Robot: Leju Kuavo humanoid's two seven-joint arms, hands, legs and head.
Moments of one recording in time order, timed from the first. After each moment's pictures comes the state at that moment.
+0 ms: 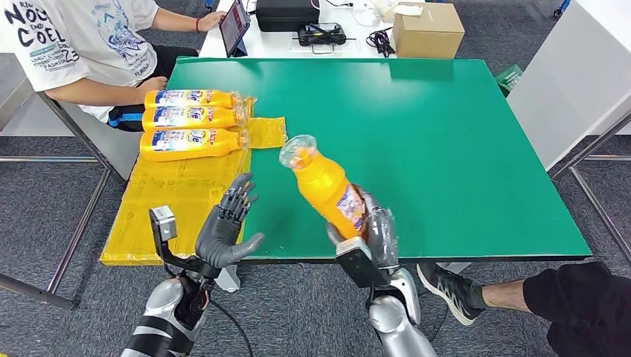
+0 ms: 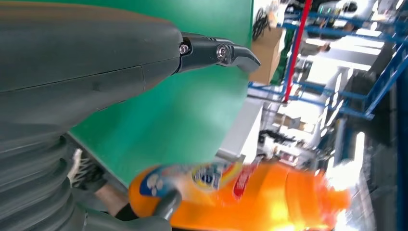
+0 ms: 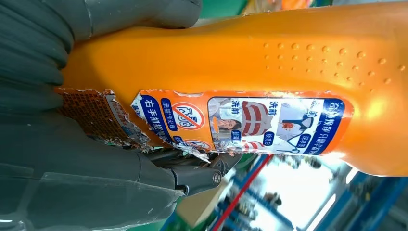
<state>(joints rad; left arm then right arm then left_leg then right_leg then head) -0.21 -0.16 -0.34 -1.19 0.14 -0.48 -0.47 -0.10 0.18 0.32 -1.30 0.62 -0.35 -0.52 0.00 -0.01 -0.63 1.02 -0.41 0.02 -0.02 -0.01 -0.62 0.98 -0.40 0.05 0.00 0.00</state>
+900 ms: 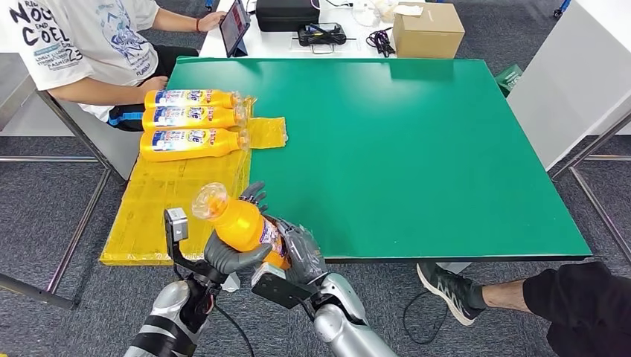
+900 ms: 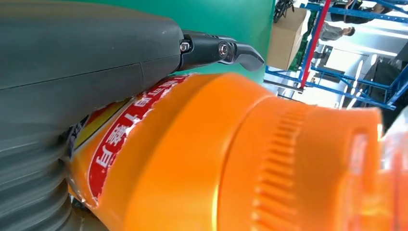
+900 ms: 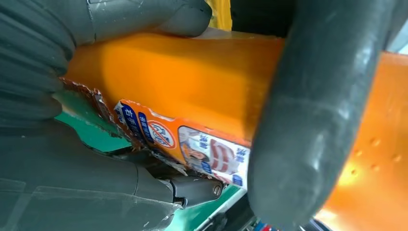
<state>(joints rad) -0.23 -0.14 -0.40 -1.12 0.18 -0.50 -0.45 -0.25 0.26 0.61 -0.92 0.68 -0.27 -0.49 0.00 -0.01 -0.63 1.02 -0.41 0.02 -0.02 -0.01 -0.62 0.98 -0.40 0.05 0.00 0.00</state>
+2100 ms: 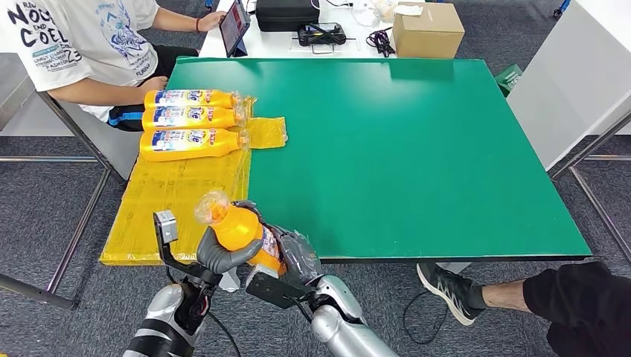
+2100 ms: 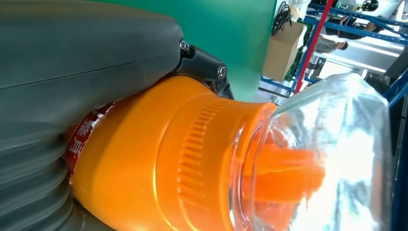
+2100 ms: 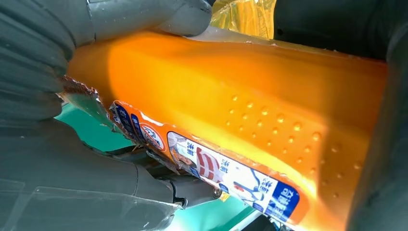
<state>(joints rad) -0.22 -0.15 -0.34 -1.12 0.21 -0.51 -0.45 -0.28 0.27 0.62 -0.84 0.69 -0.26 -0.44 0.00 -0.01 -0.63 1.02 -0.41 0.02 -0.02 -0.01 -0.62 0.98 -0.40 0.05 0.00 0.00</state>
